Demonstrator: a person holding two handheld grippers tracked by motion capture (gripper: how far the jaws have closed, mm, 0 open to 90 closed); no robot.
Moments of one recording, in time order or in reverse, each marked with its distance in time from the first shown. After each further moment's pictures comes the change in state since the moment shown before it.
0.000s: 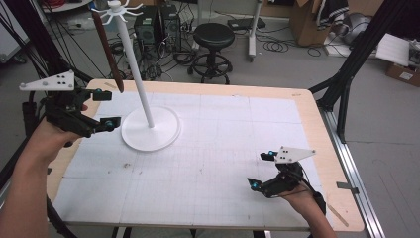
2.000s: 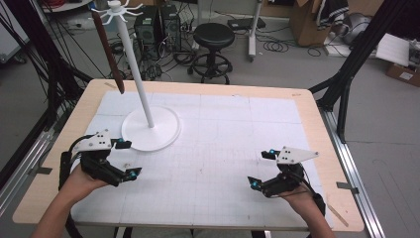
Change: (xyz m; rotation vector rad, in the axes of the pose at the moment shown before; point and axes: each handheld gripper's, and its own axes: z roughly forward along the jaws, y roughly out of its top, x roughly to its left) left arm -0.035 -0.120 0.047 0.147 0.004 -0.015; right arm 0.004 0.002 -0.003 -0.048 -0.028 -0.011
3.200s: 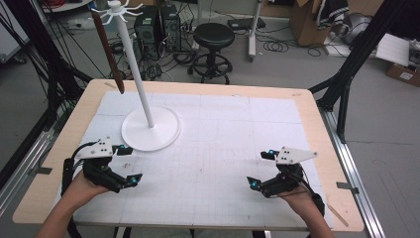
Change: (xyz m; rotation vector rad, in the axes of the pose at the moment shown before) left arm -0.001 -0.018 0.005 -0.003 -0.014 -0.007; right arm 0.000 -0.001 0.002 0.003 0.002 0.004
